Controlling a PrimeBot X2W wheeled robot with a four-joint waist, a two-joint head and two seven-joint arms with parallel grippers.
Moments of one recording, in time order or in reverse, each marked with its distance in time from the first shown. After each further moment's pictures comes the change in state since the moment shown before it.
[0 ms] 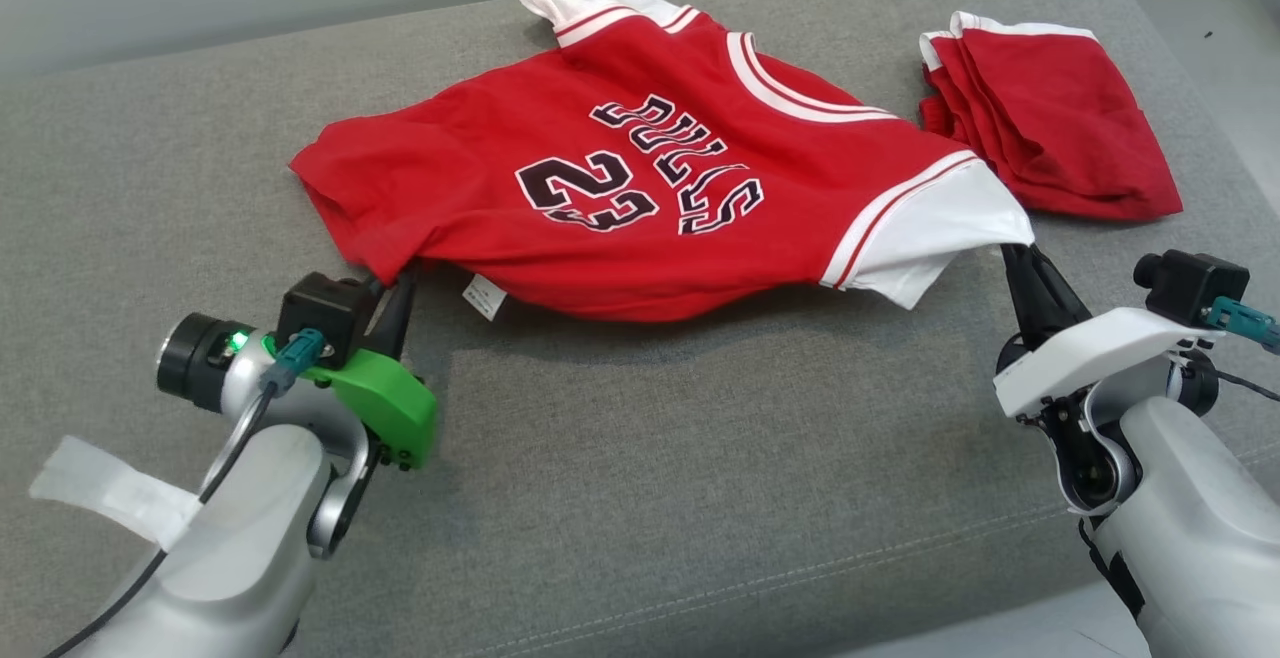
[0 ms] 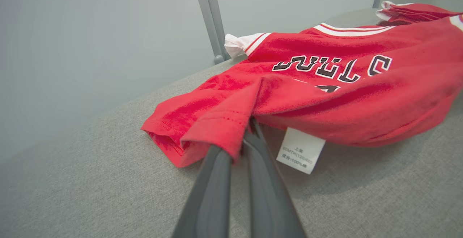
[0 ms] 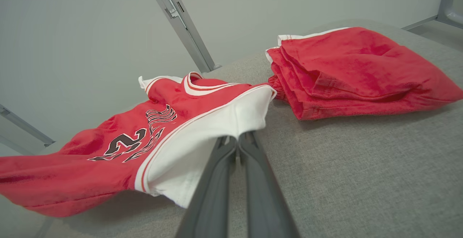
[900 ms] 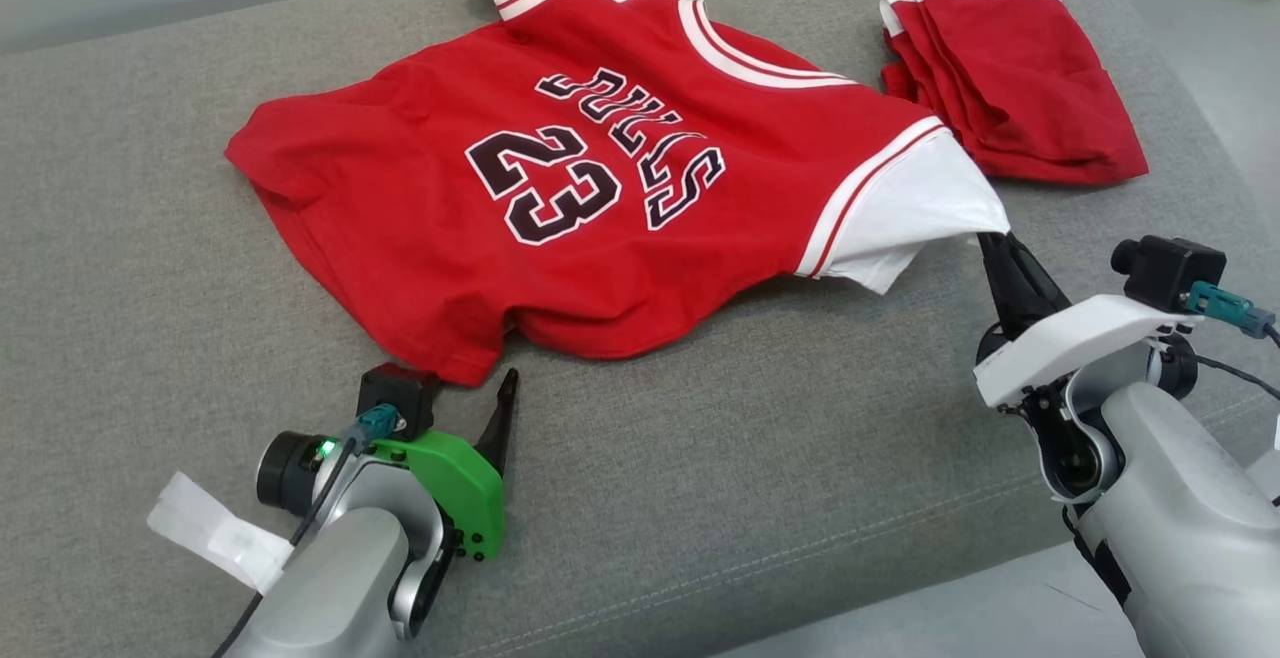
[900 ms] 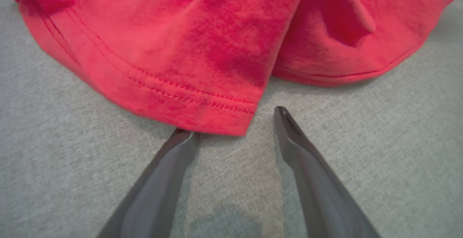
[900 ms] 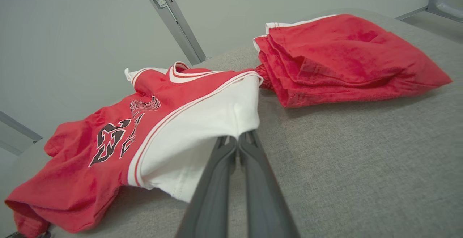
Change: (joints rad) left arm 0.073 -0.111 -0.085 0.176 -0.189 -0.012 0.009; right arm -0.027 -0.001 0.055 0.002 0.022 -0.004 0.000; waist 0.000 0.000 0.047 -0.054
